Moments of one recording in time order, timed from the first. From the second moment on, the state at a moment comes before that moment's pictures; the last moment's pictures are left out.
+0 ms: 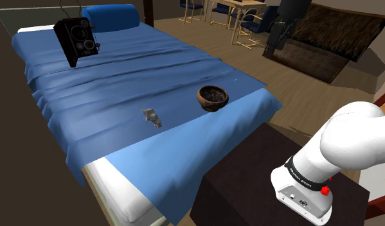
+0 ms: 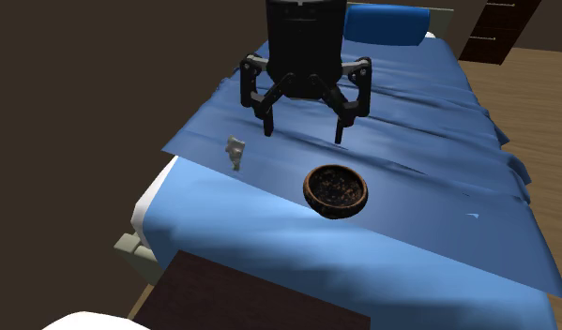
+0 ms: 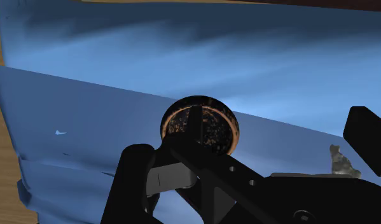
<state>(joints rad) -0.01 -0.79 -0.07 -2.38 -0.10 1.59 -0.16</state>
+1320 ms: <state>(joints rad) 0.10 -0.18 0.00 -2.21 0.06 1.94 -0.11</state>
